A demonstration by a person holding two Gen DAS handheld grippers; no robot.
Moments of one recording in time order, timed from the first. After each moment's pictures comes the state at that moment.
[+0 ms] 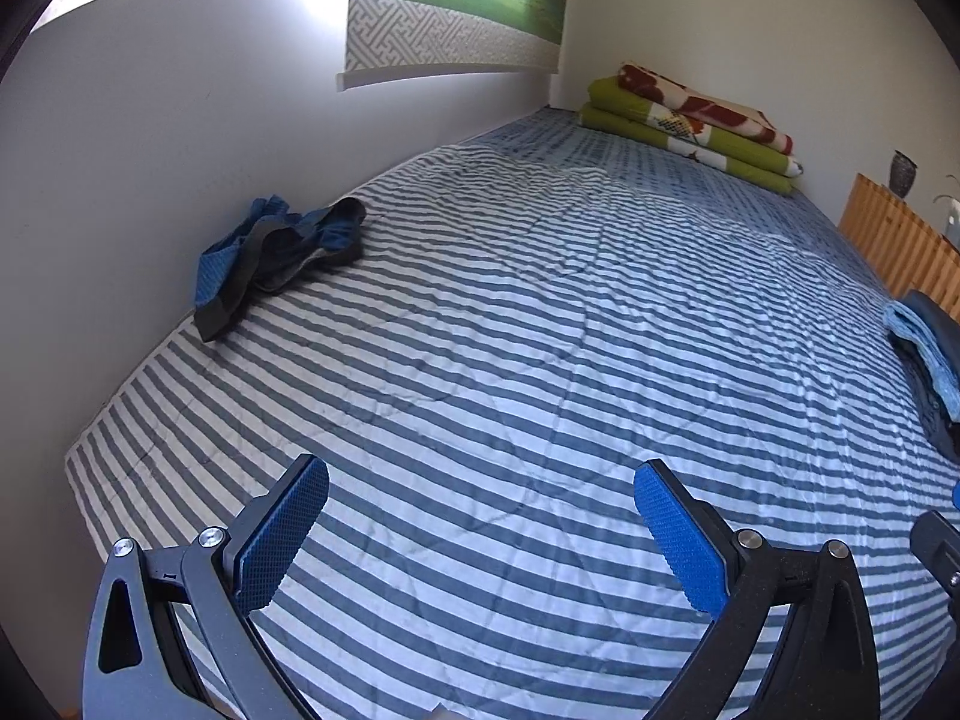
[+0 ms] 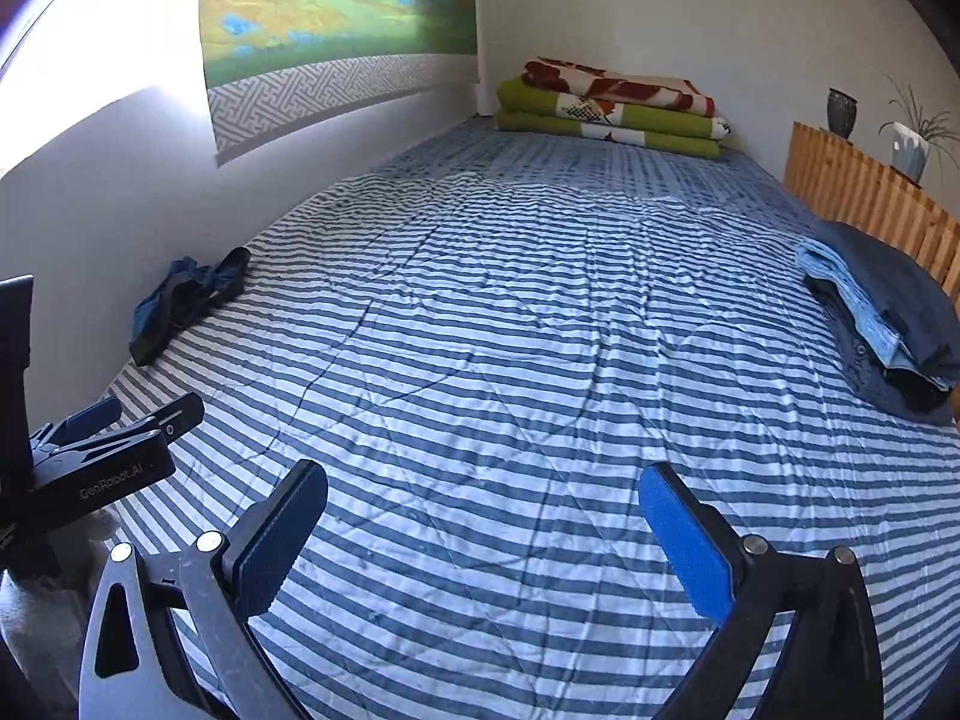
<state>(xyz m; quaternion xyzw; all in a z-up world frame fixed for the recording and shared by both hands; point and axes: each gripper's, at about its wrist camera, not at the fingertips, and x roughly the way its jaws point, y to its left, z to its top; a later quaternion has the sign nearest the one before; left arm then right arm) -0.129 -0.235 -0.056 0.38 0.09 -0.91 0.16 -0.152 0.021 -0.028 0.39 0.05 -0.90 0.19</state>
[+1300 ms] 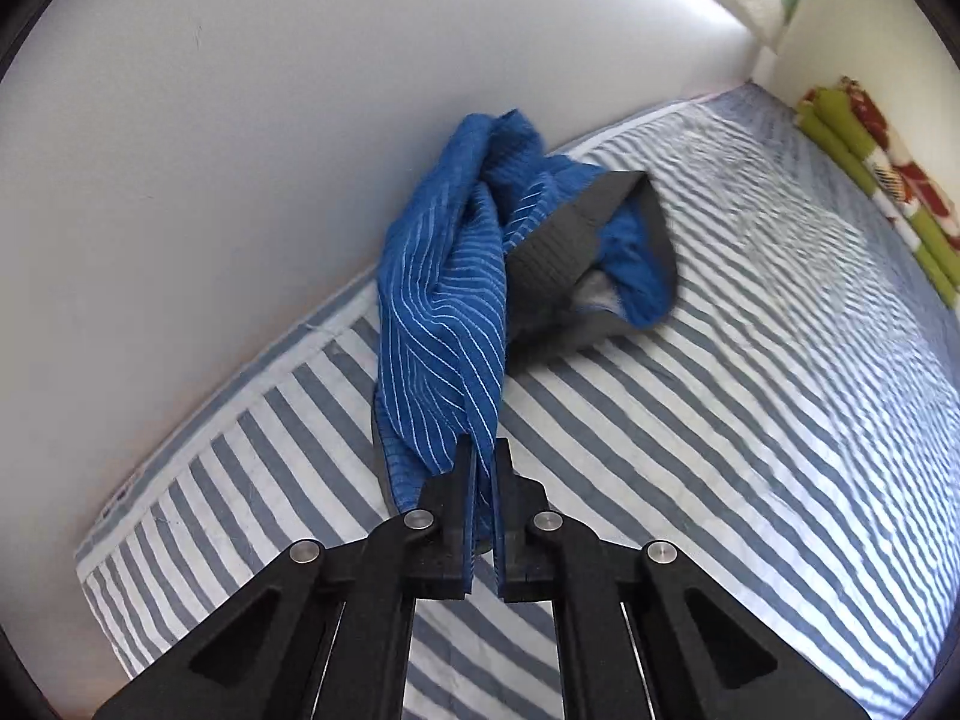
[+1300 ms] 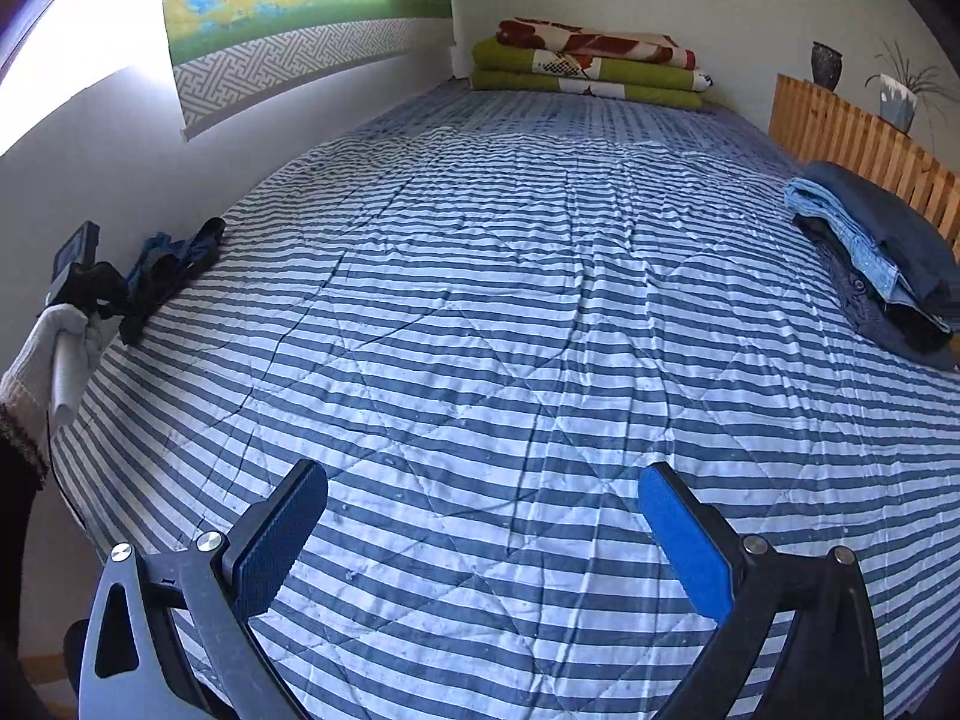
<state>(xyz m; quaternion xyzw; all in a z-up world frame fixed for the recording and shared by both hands) -0.255 -0.517 -0.112 0.46 0.21 -0.82 0.27 -0.142 0.057 -0.060 0.43 0.02 -0.89 0.15</state>
